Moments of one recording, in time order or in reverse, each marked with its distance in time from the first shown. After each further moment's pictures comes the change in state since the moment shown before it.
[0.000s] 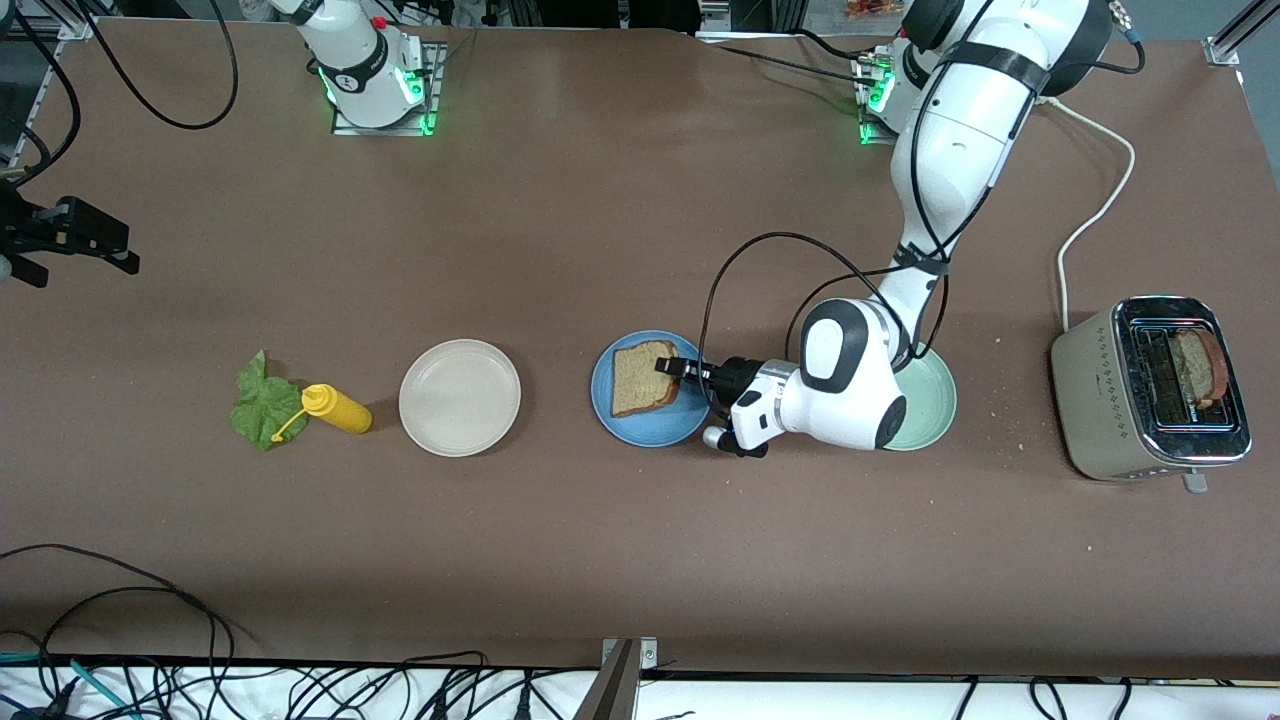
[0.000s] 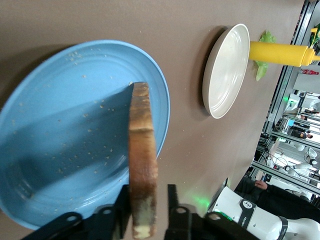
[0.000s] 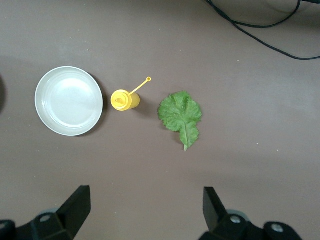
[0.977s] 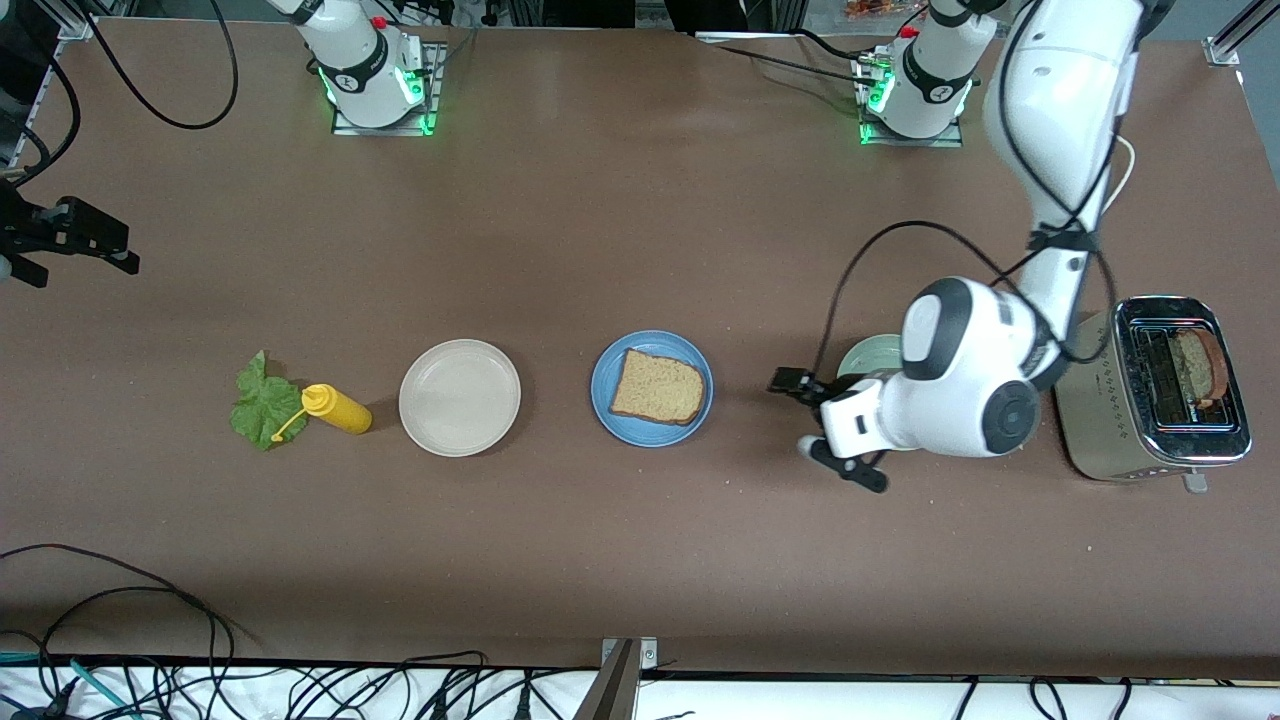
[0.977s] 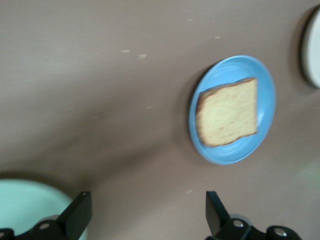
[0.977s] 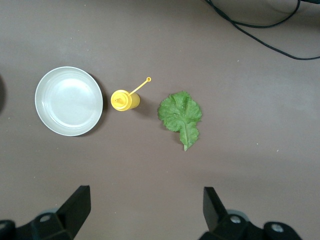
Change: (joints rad) left arm 0.132 -0.186 0.025 0.026 0.606 -0.111 0.020; right arm 0.000 0.000 0.000 0.000 0.000 0.001 0.000
